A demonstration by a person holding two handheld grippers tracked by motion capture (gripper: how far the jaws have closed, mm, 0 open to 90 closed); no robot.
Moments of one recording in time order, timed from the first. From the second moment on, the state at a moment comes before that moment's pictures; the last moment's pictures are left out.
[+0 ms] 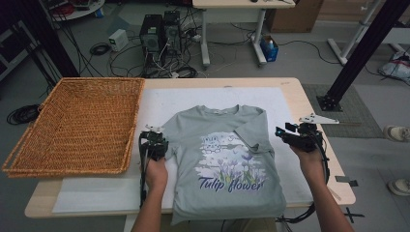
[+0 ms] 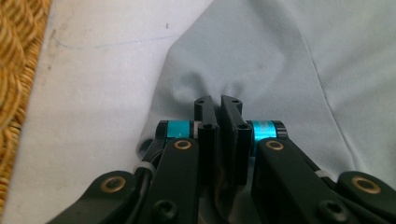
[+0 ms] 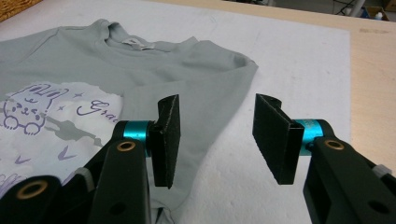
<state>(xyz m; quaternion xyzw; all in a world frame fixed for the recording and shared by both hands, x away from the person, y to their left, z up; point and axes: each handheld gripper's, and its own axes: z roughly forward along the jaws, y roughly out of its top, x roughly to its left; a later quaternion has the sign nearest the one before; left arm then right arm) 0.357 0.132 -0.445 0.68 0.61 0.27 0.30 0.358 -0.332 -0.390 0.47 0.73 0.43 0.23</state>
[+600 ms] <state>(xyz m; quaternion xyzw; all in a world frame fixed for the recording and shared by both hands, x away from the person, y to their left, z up) 0.367 0.068 -0.396 0.71 0.51 0.28 0.39 0.352 -0.345 -0.399 0.49 0.72 0.43 0.23</state>
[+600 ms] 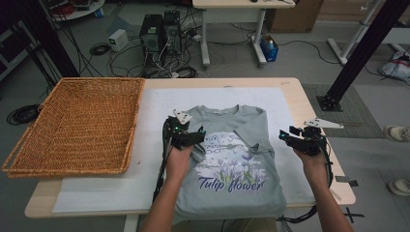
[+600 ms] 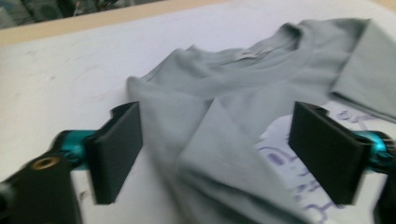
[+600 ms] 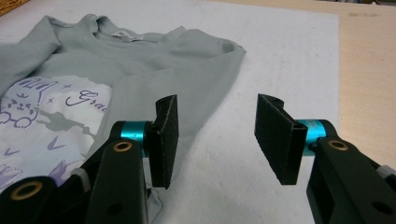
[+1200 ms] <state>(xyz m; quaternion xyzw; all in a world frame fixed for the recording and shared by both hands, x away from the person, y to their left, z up) 0.392 0.074 -0.427 0.77 0.48 0.21 0.37 0.351 -0.344 -0.402 0.50 0.73 0.42 0.22</state>
